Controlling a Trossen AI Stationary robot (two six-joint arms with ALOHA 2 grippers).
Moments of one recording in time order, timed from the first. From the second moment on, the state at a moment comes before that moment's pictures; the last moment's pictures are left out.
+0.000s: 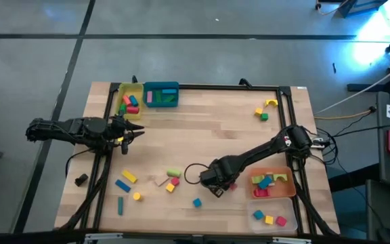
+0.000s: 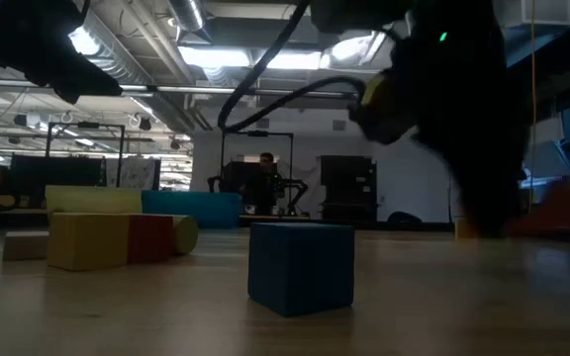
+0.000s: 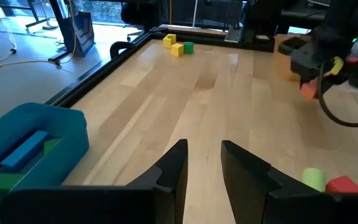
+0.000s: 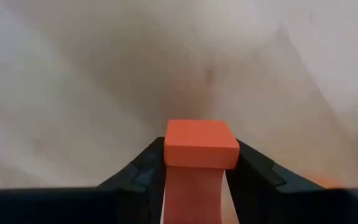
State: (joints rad) left arm -0.11 0.20 0.35 -0.48 -0.38 -0.13; right arm 0.35 2.04 1.51 -1.10 -0.16 1.08
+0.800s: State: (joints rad) left arm -0.11 0.32 0.35 -0.26 -0.09 -0.25; right arm 0.48 2.03 1.77 -1.57 -0.17 0.78
